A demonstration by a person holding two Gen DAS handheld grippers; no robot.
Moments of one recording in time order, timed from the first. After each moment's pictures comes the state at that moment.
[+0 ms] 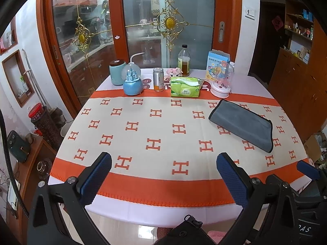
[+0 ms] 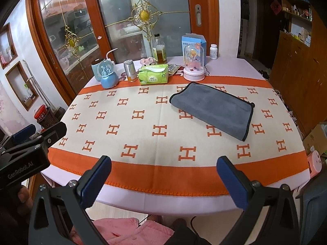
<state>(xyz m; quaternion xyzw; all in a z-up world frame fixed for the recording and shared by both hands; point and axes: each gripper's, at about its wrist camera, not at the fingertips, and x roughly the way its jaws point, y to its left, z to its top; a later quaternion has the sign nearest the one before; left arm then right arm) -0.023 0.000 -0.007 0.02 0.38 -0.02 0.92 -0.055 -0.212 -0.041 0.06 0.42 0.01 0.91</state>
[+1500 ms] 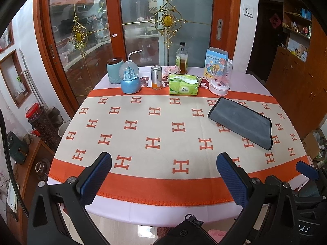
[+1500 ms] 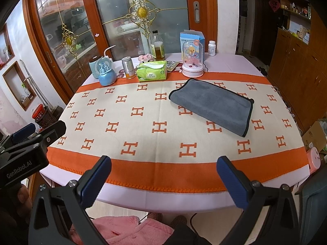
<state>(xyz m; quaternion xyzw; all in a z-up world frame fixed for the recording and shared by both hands) -0.020 0.006 -0.013 0.02 0.39 -0.04 0.92 -0.056 -0.206 -0.048 0.06 0.43 0.00 0.90</state>
